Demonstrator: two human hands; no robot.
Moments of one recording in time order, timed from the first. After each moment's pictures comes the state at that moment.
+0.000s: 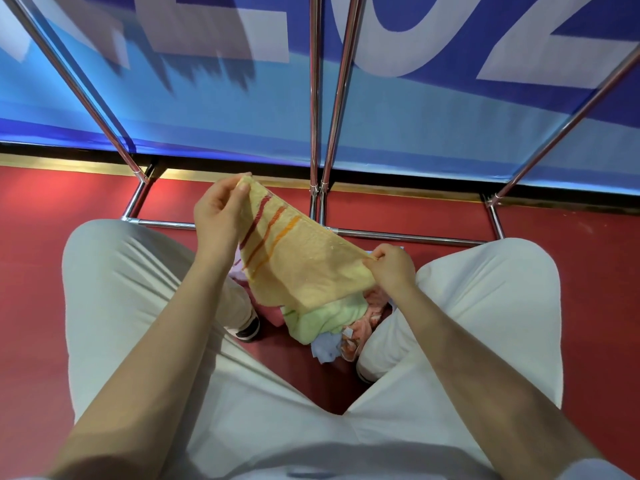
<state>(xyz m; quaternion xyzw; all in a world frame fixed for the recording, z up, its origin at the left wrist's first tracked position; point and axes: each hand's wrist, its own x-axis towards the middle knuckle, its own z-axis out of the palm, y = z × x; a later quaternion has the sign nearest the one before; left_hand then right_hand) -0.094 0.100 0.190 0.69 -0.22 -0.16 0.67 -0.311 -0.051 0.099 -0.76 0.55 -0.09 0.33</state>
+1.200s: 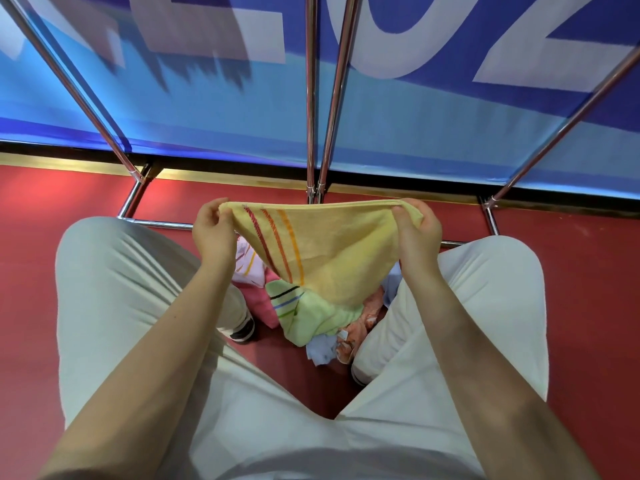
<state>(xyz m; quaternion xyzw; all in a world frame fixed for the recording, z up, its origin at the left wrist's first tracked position) -0.082 0.087 0.140 0.75 -0.07 -0.13 0.64 -0.314 -0.062 0.175 -0.57 0.48 -0.43 0.50</state>
